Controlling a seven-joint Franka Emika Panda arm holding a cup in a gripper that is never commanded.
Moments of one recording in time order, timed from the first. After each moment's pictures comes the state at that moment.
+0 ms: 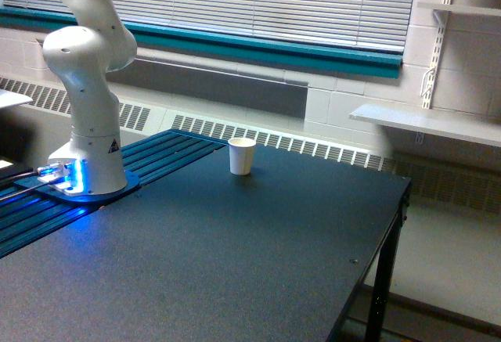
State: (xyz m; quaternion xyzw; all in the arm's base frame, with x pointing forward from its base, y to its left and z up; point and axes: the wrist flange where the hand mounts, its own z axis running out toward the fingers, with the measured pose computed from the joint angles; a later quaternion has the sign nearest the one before) arm 0.551 0.108 0.689 -0.88 0.24 -0.38 0.18
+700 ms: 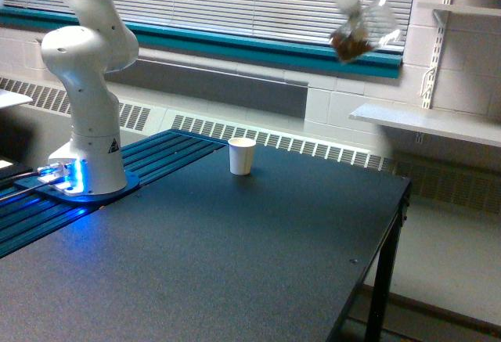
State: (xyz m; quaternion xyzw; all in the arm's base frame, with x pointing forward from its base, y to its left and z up) arm 0.536 0.084 0.504 -0.93 0.26 -0.23 0.08
